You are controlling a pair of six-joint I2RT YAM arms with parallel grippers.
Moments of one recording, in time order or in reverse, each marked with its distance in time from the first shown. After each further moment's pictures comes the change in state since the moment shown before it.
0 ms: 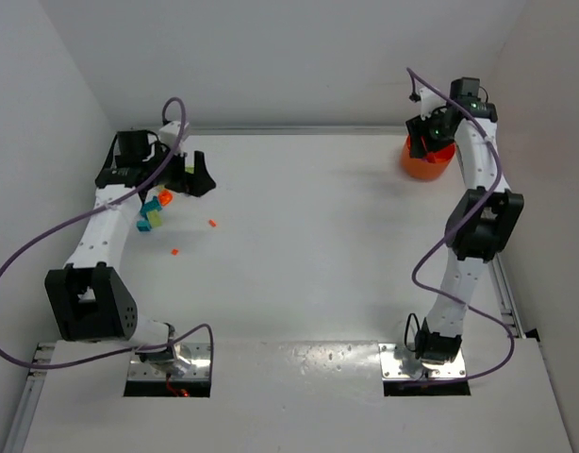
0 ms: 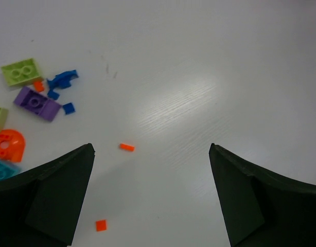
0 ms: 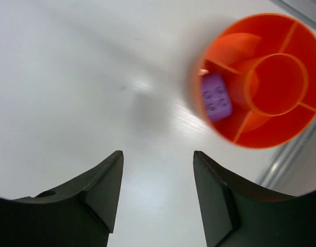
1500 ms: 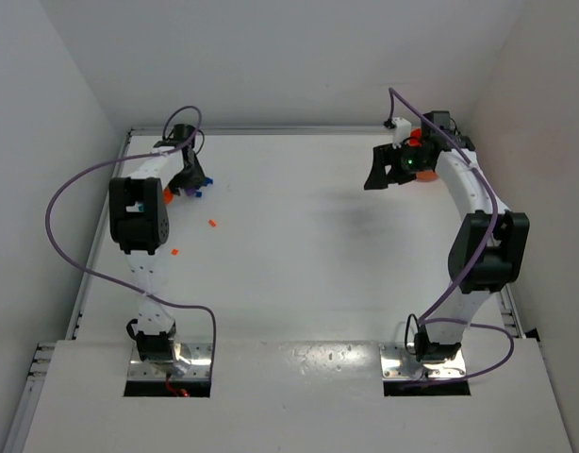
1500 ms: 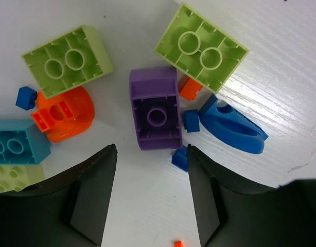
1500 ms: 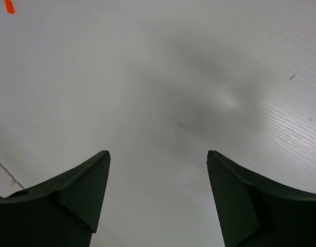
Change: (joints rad) left arm -0.065 0.781 0.501 -0.143 -0.896 -0.602; right arm 0.135 -0.365 -0.599 0.177 -0.319 0.307
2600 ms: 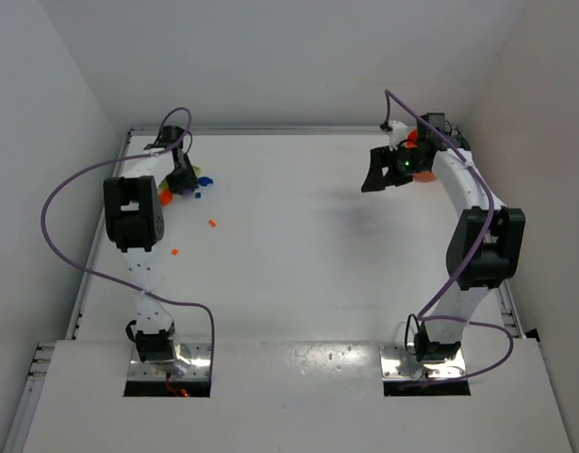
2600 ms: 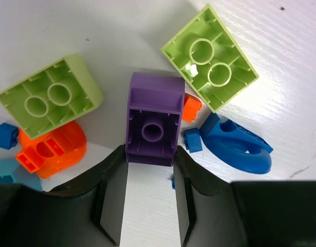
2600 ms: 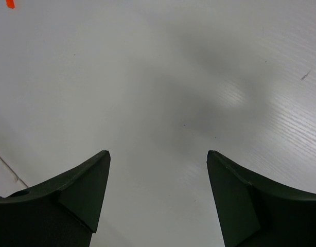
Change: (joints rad) left arm 0.068 0.049 0.019 0.053 0.175 0.069; right arm 0.011 0.031 0.000 0.000 -0.011 0.001
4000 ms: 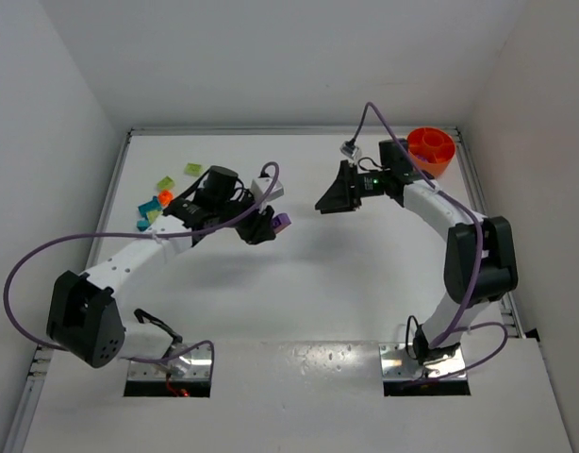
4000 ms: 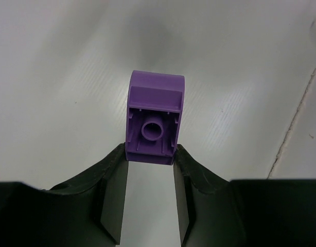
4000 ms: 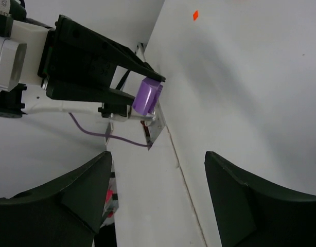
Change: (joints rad) left arm -0.550 -0.937 -0.758 0.175 0.659 0.612; right arm 0.201 -0.131 -0.367 0.532 -0.588 0.645
